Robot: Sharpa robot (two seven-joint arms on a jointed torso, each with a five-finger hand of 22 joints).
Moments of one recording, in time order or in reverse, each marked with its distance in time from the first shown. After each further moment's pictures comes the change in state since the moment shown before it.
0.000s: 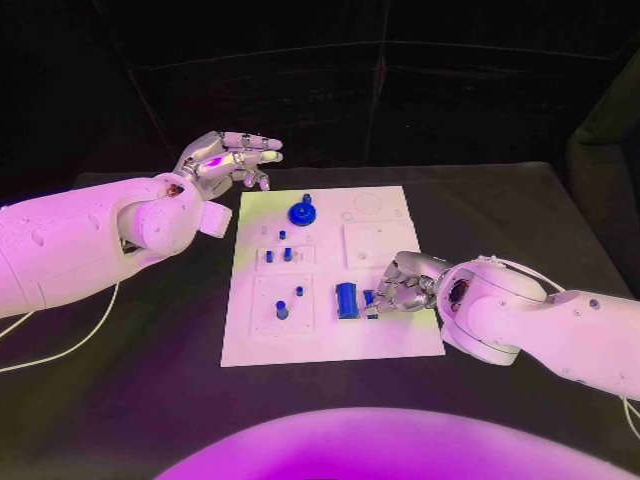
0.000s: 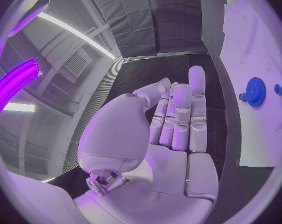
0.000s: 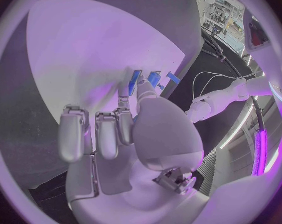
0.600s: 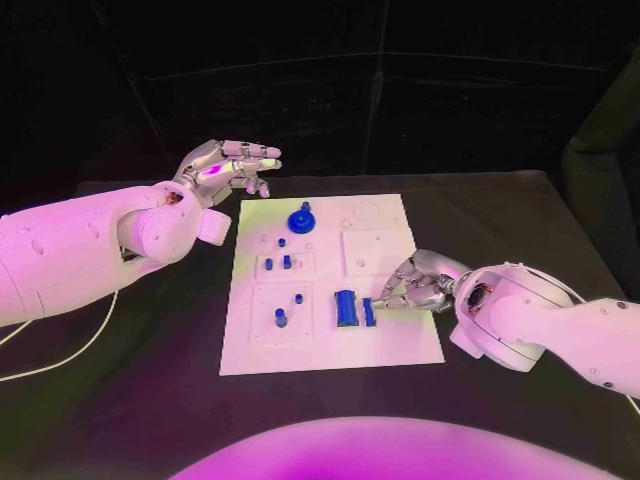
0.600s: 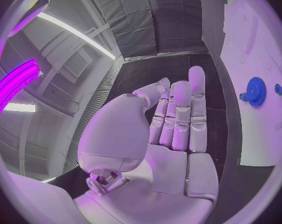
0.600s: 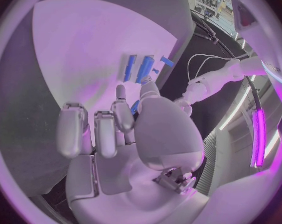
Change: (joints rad) left arm 0.000 0.002 0.000 -0.005 0.001 -0.001 -0.001; left_hand -0.017 -0.002 -0.019 0.011 0.000 -0.005 0.005 0.000 0.000 -0.013 0.001 0.004 -0.001 -0.057 0.006 -0.058 -0.074 0.000 -0.034 0.004 -0.027 -0.013; right arm 0.017 -0.079 0.000 0.005 0.201 -0.112 0.168; right_hand -0.030 -0.006 -0.070 0.012 0.039 -0.107 0.042 -0.066 -0.014 -0.101 0.032 -0.308 -0.034 -0.002 0.024 -0.073 -0.002 0.011 -0.036 0.021 -0.091 -0.089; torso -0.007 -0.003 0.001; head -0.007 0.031
